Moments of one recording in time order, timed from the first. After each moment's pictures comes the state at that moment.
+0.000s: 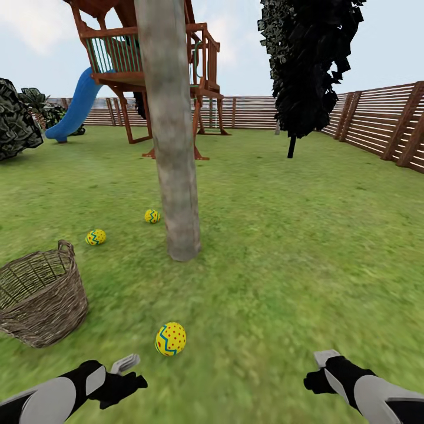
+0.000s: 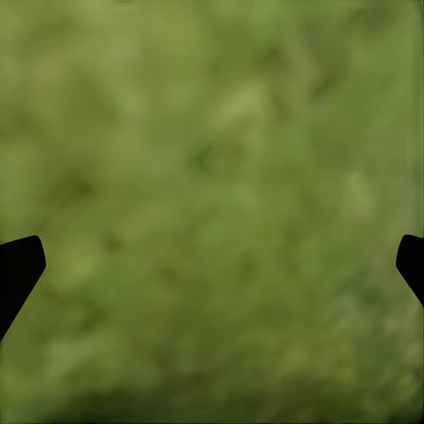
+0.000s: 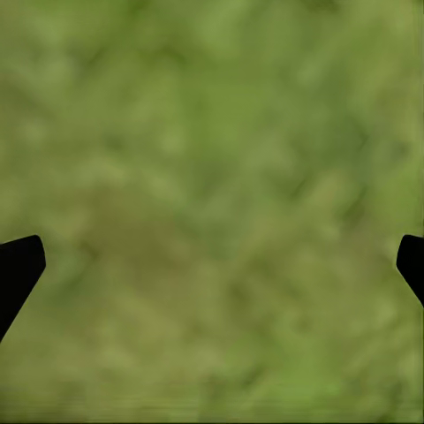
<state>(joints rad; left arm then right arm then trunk) -0.75 0.16 0.35 0.05 -0.04 0.47 -0.26 -0.74 -0.18 0.03 -0.01 0.14 0.34 0.10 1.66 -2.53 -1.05</state>
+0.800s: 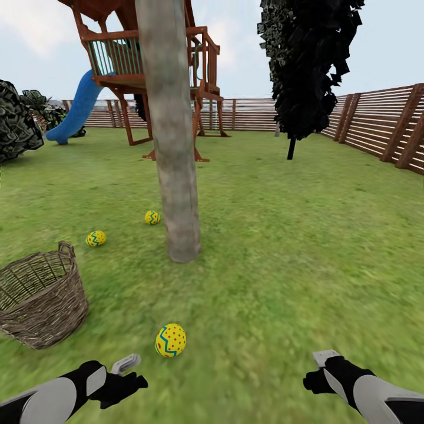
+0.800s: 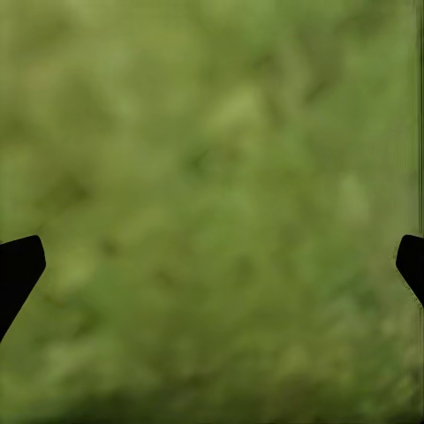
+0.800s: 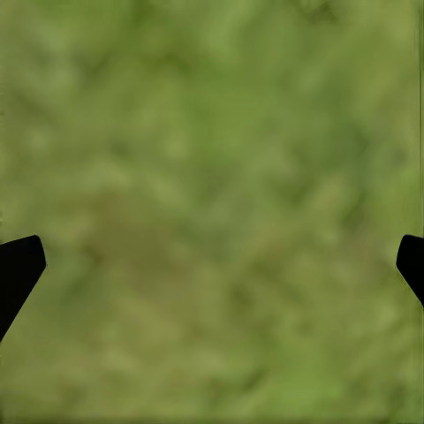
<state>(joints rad) -0.75 0.15 0.34 0.05 -0.04 0.47 -0.26 -0.74 -0.18 0.03 -0.01 0.14 0.33 0.09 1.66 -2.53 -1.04</state>
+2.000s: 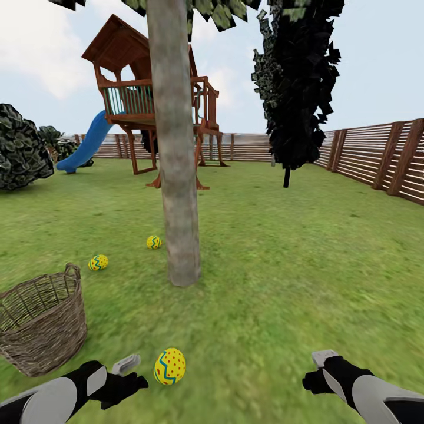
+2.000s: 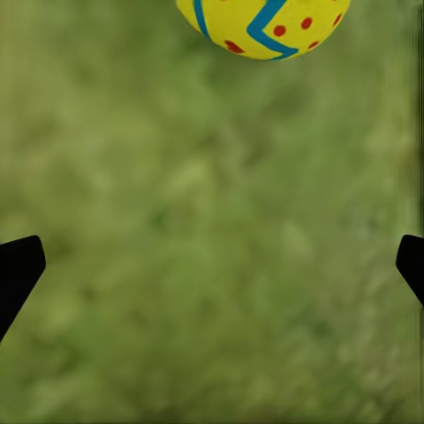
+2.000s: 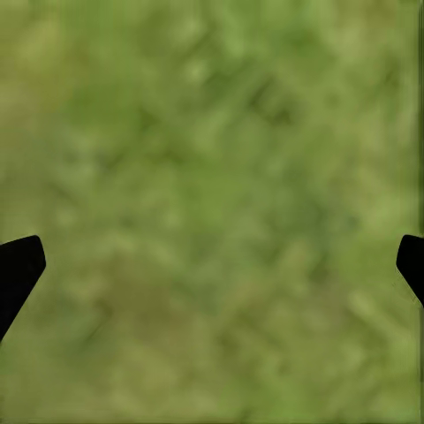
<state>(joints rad) -0.75 0.15 0.35 0.06 -0.04 0.47 -0.26 -0.74 -0.18 0.03 -0.01 0.14 0.34 0.09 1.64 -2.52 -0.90</state>
